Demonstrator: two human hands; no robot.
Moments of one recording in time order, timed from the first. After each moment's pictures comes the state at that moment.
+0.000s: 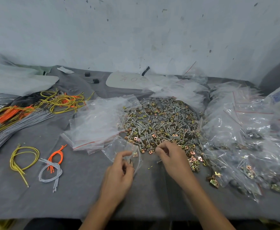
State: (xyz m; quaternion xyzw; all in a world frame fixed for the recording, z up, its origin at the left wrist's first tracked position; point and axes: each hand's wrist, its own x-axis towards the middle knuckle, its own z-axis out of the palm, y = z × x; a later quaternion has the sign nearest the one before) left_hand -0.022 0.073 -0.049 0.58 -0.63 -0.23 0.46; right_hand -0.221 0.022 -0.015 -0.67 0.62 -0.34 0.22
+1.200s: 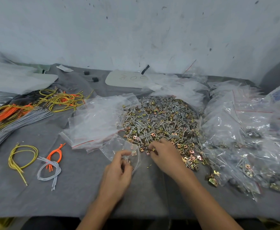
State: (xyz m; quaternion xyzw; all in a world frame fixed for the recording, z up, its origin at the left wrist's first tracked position) left_hand -0.022 0.072 -0.054 0.58 -0.62 -0.25 0.46; right_hand -0.211 -0.002 -0.023 -0.77 0.60 -0.16 0.13
